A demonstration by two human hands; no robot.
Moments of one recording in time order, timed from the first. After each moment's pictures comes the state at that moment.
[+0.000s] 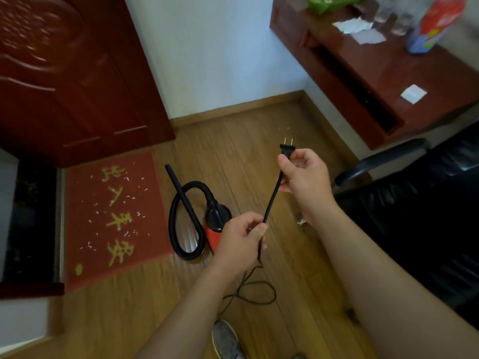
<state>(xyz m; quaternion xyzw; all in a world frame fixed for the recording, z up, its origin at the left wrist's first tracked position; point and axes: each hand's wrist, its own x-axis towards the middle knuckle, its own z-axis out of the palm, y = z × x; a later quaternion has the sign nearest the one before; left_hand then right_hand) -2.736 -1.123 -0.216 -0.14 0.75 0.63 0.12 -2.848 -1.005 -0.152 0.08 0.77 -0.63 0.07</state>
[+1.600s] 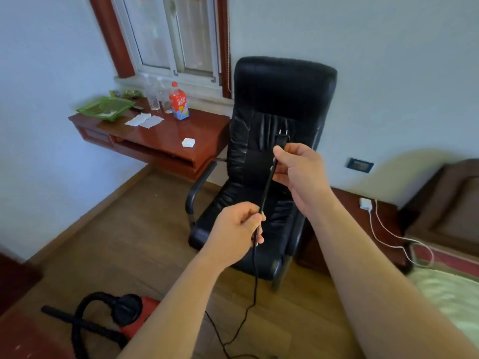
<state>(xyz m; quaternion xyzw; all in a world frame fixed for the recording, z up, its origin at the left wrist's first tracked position) -2.612 -0.838 0.024 0.28 0.75 0.56 0.23 -2.592 -0.677 0.088 0.25 0.61 -0.71 -0.25</state>
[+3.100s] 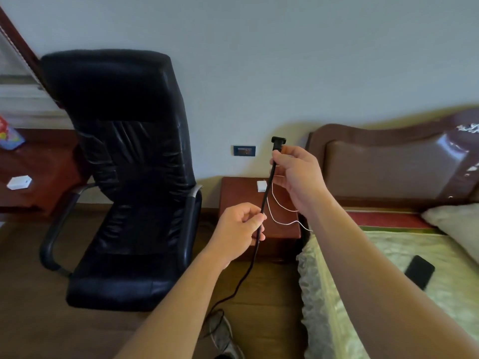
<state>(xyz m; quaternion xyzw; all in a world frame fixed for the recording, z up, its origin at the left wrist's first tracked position) -2.487 -0.440 -0.017 0.34 0.70 0.48 0.39 -2.418 -0.288 0.028 0.38 0.53 -0.68 -0.34</state>
